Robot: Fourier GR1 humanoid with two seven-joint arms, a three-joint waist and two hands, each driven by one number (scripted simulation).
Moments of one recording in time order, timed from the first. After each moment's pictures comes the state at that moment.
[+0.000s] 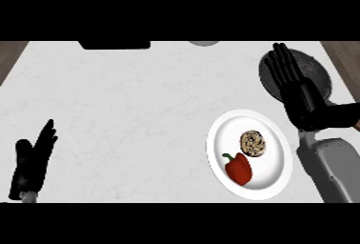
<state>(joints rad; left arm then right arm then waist) 0.02 0.57 -0.25 -1.33 0.34 0.41 0.05 -0.40 -0.36 0.18 -1.43 -0.38 -0.08 -0.14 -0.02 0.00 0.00</state>
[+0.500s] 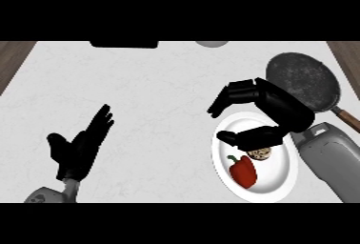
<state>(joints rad) -0.09 0.41 -0.37 -1.46 0.43 0.24 0.04 -0.58 -0.53 0.47 -1.52 -0.01 0.16 -0.32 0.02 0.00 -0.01</state>
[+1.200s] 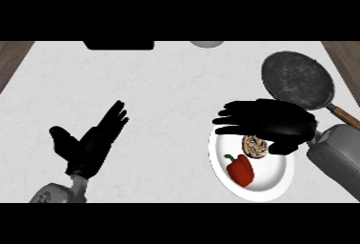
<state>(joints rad) -0.12 0.36 -0.38 -1.52 0.50 0.19 0.11 -0.63 -0.74 0.71 -1.45 0.59 0.15 -0.59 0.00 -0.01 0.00</state>
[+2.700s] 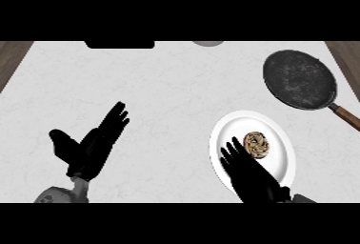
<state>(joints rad) -0.08 0.29 -0.32 -1.54 0.42 0.13 0.13 -0.39 -0.66 1.06 -1.71 1.47 0.53 0.16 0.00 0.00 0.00</state>
